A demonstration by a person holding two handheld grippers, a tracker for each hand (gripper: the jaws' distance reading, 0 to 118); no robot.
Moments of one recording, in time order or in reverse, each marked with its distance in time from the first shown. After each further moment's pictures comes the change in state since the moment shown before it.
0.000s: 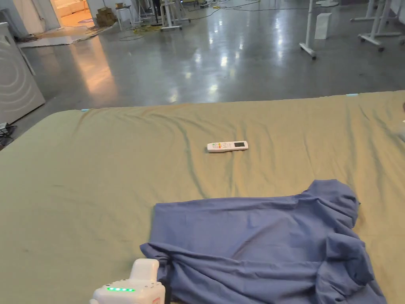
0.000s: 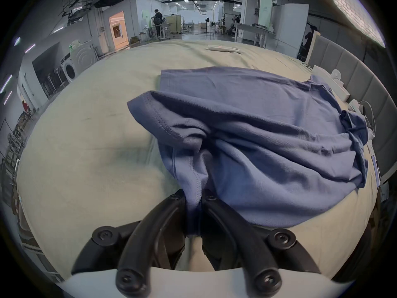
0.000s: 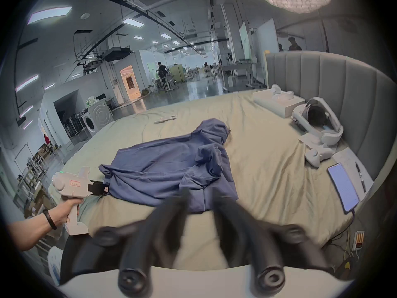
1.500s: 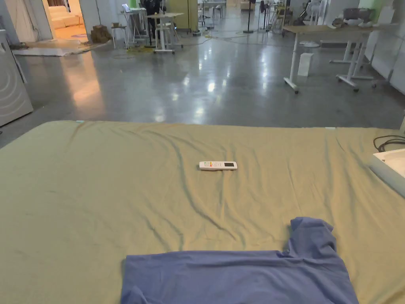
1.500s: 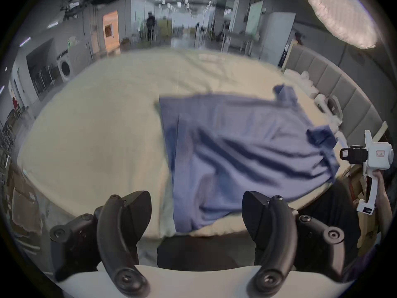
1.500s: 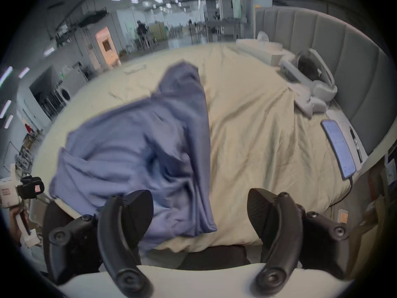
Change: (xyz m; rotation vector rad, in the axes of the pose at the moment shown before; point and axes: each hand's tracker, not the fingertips) left arm -0.055 -0.100 0.161 0.028 -0.120 -0.004; right arm 0.031 -0.051 -0.039 -0.326 -0.135 -0.008
